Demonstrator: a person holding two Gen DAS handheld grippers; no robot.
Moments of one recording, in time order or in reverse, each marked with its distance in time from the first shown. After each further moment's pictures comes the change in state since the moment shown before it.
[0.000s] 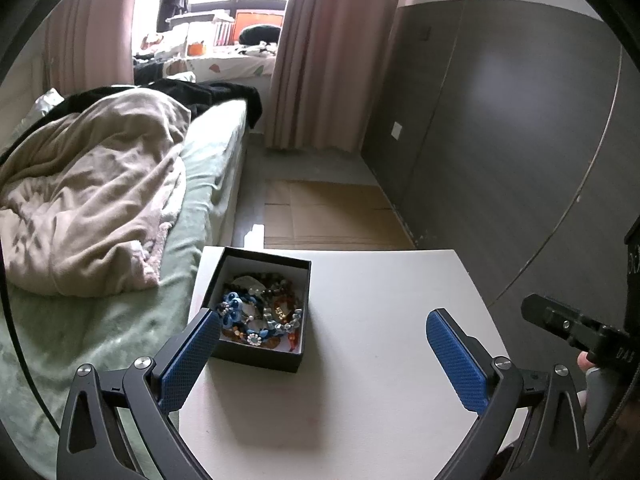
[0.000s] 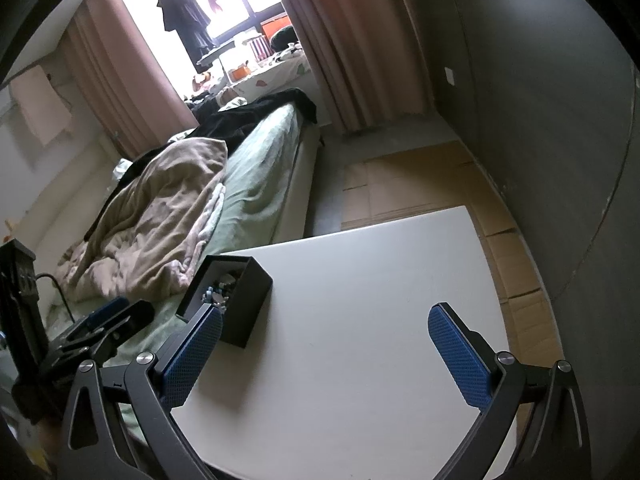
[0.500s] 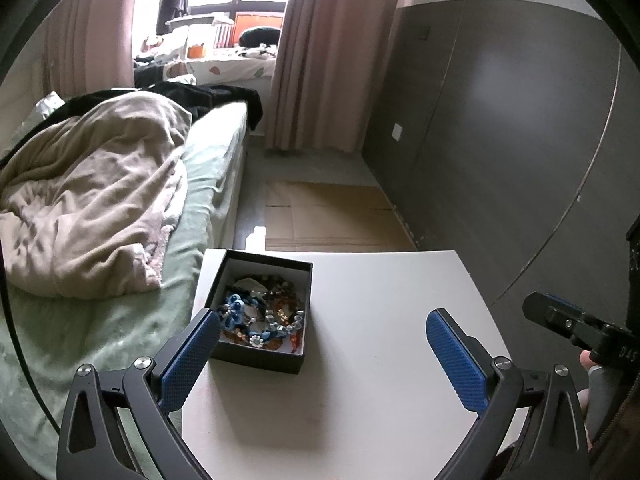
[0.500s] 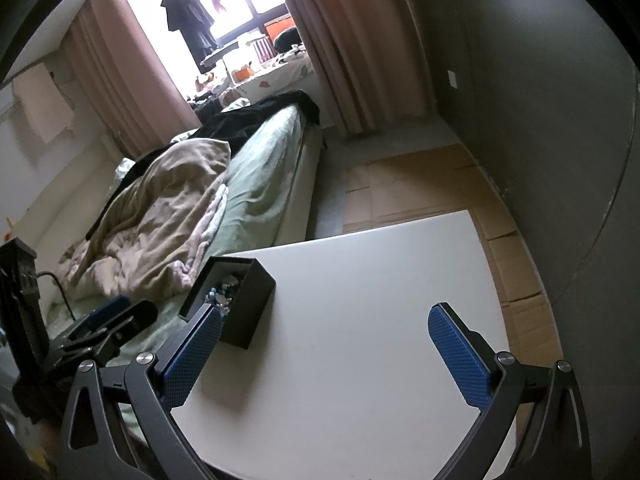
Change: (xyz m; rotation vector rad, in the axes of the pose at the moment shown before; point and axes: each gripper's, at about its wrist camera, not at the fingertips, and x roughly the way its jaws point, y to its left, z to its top) left arm -0.001 0.000 0.001 0.005 -0.004 0.007; right arm -0.001 0.000 0.000 -0.006 -0.003 0.008
